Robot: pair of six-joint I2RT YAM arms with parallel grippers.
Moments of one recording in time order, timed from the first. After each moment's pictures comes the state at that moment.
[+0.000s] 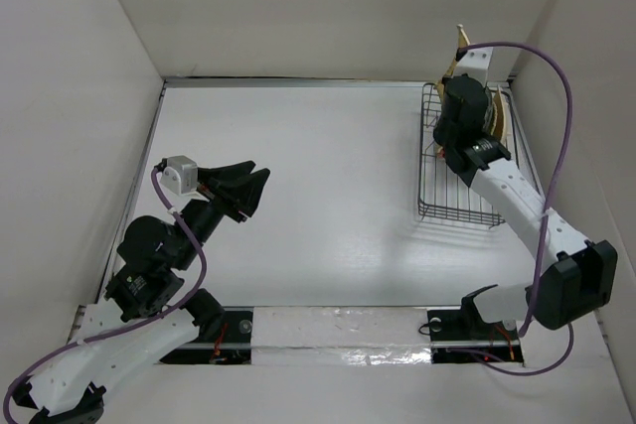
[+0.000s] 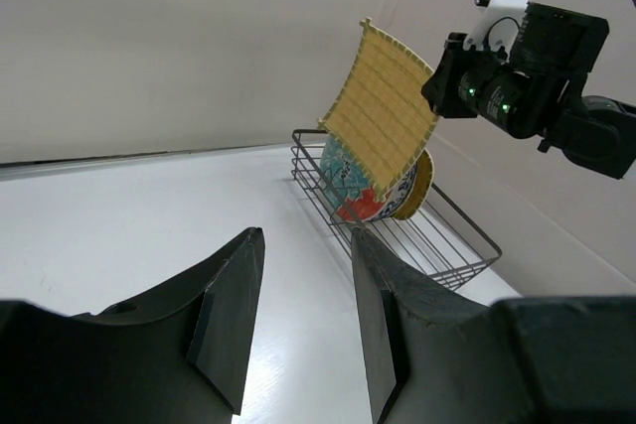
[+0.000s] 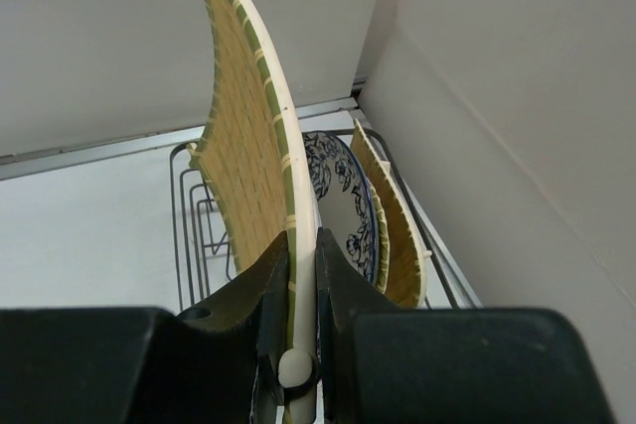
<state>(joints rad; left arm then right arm) -0.77 0.45 0.77 -0.06 -0.16 -0.30 0.38 1.33 1.26 -0.01 0.85 -0.10</state>
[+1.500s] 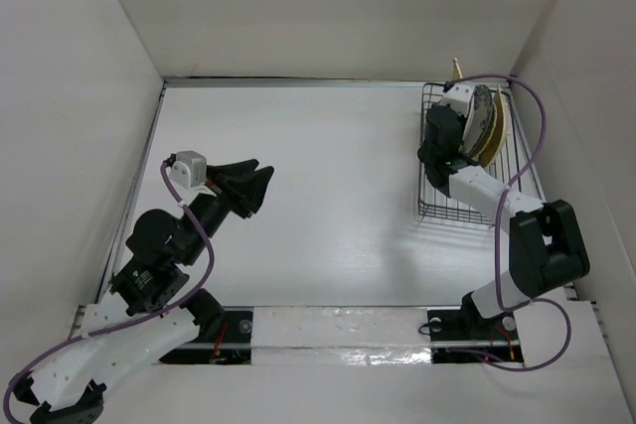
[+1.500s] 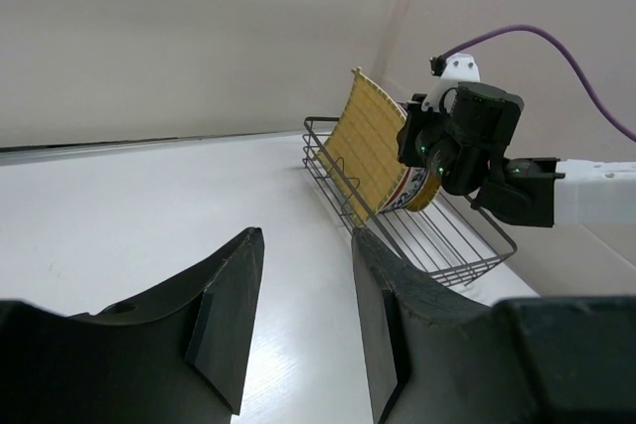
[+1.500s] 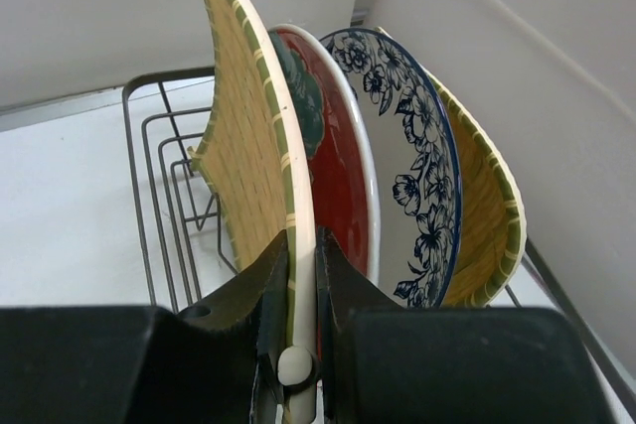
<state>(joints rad) -0.77 0.49 0.77 -0.06 -0.18 -0.30 0.35 1.53 0.96 0.44 0.91 -0.04</state>
